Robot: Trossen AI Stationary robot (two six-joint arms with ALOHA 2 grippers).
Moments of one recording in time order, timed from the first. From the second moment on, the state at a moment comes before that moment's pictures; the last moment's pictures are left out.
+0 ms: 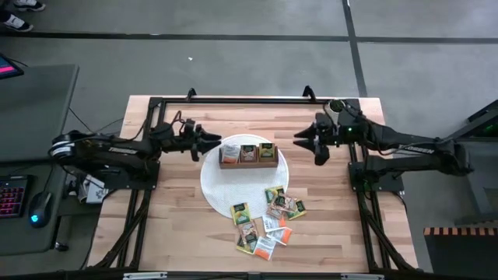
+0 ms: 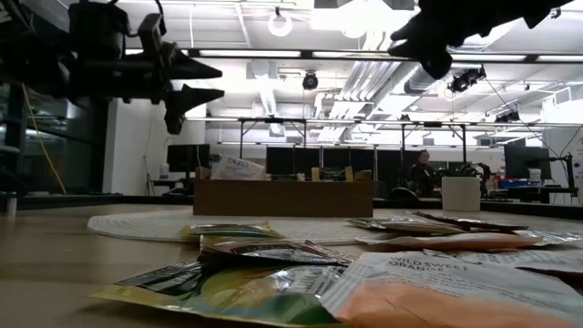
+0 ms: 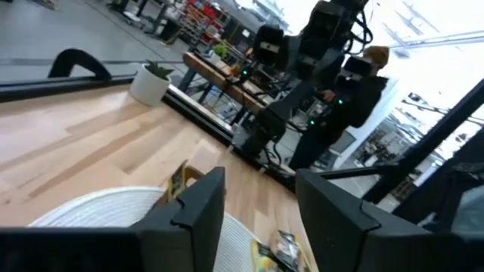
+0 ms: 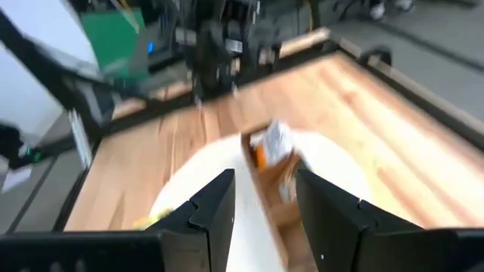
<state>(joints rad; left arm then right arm) 0.37 1.09 0.20 0.97 0.28 -0.61 -0.29 0.84 0.68 -0.15 -0.20 0.26</state>
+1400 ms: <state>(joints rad) 0.09 1.00 0.30 0.49 0.27 -0.62 0.21 1.30 0.68 -0.29 -0.11 0.51</state>
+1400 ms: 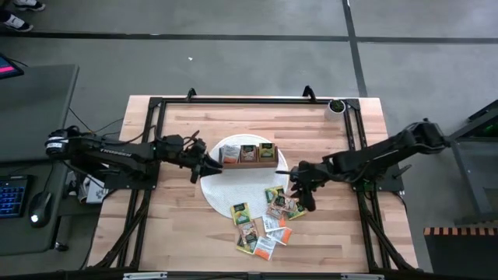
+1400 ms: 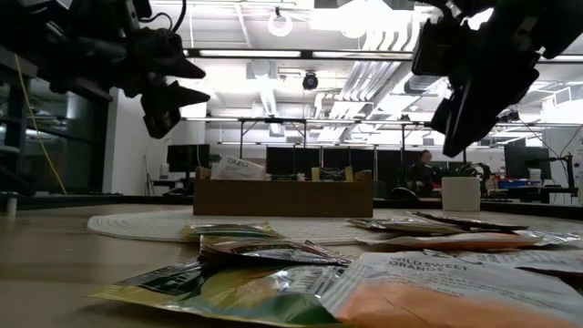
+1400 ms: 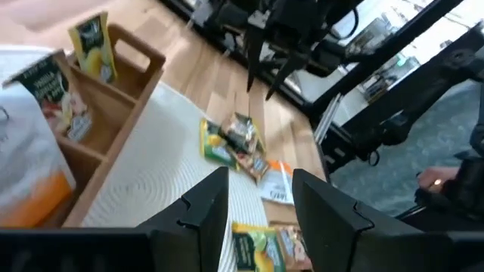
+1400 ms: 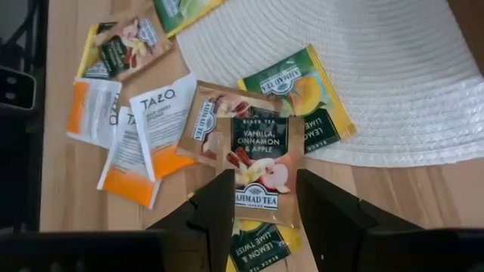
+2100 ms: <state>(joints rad) 0.04 1.02 0.32 0.45 0.21 -0.65 0.25 1.44 0.68 -0.26 -0.08 0.57</state>
